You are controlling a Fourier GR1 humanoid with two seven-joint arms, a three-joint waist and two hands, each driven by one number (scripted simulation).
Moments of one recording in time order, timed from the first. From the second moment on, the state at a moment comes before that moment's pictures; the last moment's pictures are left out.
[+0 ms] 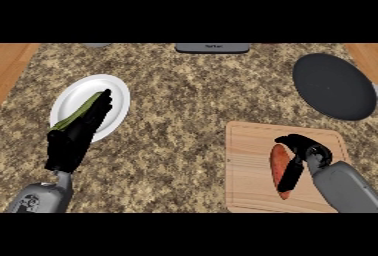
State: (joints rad) left arm -0.15 0.30 -0.14 -1.57 0.04 0.00 0.16; right arm -0.35 -0.51 0.46 -1.34 0.09 0.46 1.01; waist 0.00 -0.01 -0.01
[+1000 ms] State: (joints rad) left arm -0.12 0.29 -0.10 -1.61 0.02 -0.03 0.19; right arm -0.31 -0.52 0.45 -1.54 0.27 0.43 0.86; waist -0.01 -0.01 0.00
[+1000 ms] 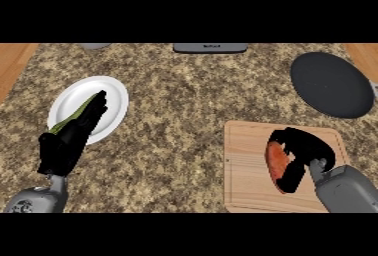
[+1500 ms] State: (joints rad) left arm -0.12 0.28 -0.08 -1.59 0.02 -0.03 0.19; right arm -0.25 -0.63 0.45 -1.96 0.60 0.11 0.60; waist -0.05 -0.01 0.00
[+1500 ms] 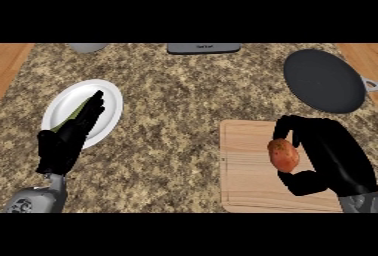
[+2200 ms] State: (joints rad) left arm -0.13 0.26 -0.08 -1.60 0.00 -0.06 0.19; right arm -0.08 -0.58 0.13 -1.95 0.54 -0.15 0.36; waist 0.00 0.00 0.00
